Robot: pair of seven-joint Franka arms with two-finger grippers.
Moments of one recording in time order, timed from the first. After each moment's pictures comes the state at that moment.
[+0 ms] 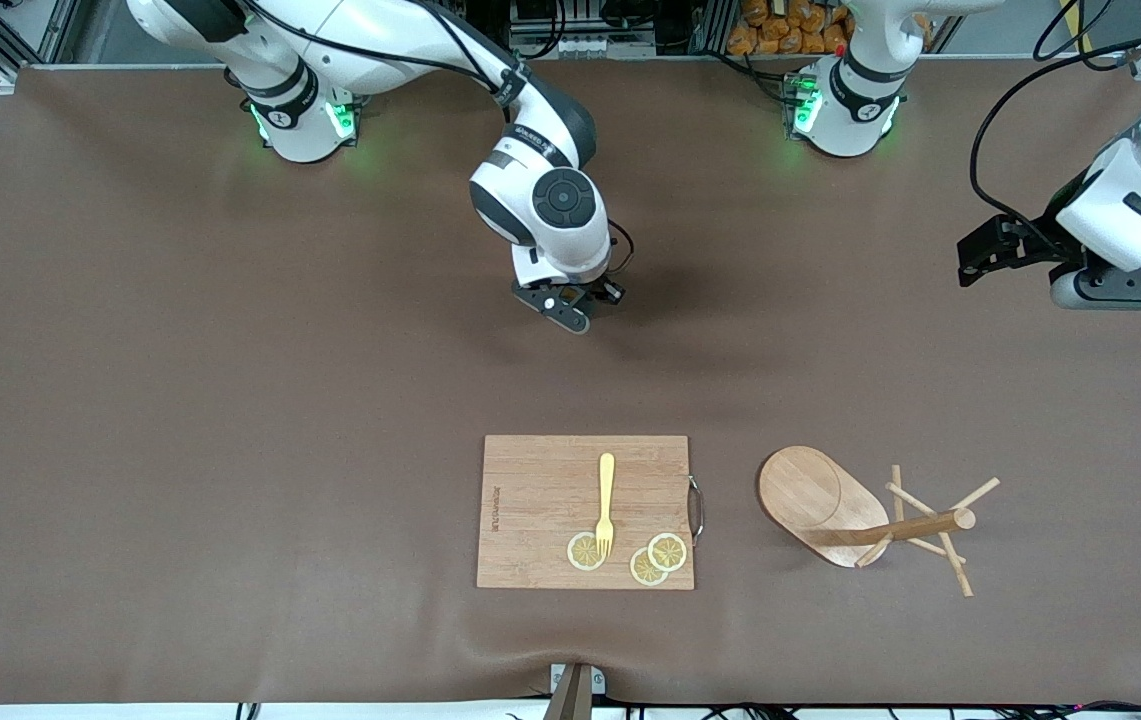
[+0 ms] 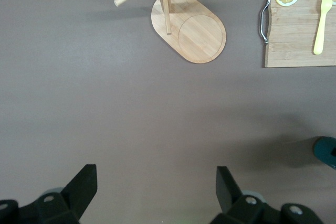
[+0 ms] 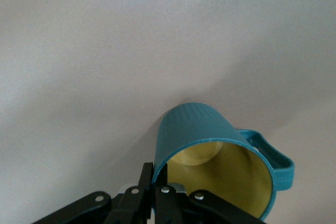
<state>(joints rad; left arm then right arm) -0.07 0.04 -0.08 -1.55 0.01 1.57 -0.11 0.61 0.65 0.34 -1.62 -0.04 2.23 1.51</state>
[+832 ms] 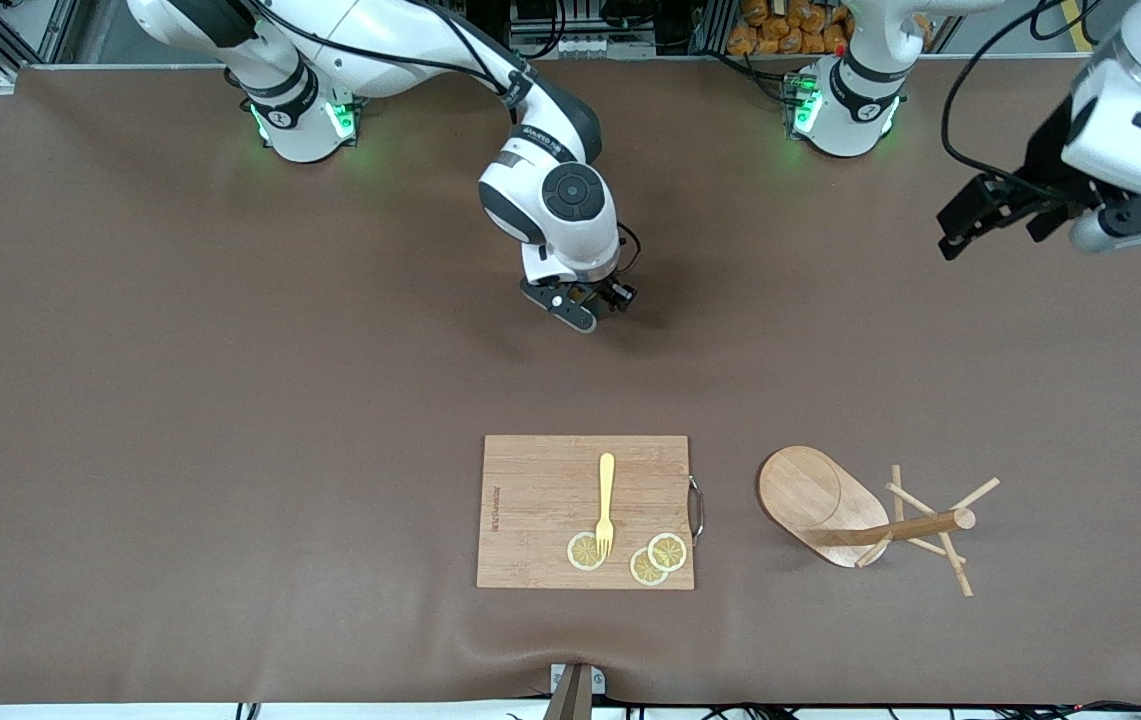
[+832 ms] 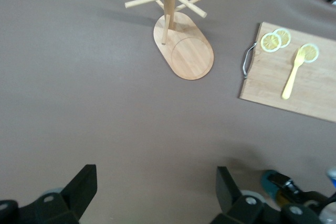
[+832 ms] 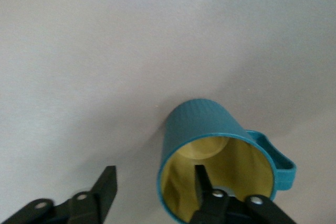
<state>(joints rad) -0.07 -0.04 -0.18 -1.53 0.00 1.57 -0.50 0.62 0.67 0.33 -1.59 -0.08 2.26 1.56</state>
